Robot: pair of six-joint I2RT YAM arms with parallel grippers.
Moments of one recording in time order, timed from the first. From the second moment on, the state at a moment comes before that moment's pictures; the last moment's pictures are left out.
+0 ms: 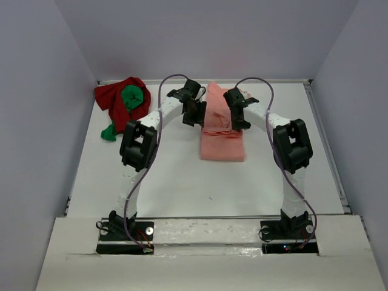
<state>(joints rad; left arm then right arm) -0.50 2.28 1.99 -0.76 0.17 -0.32 0.41 2.11 1.65 -0.70 0.44 0.35</state>
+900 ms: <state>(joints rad) -0.59 1.87 1.62 -0.66 0.00 -0.37 0.48 1.83 1.46 -0.73 0.39 0.35</state>
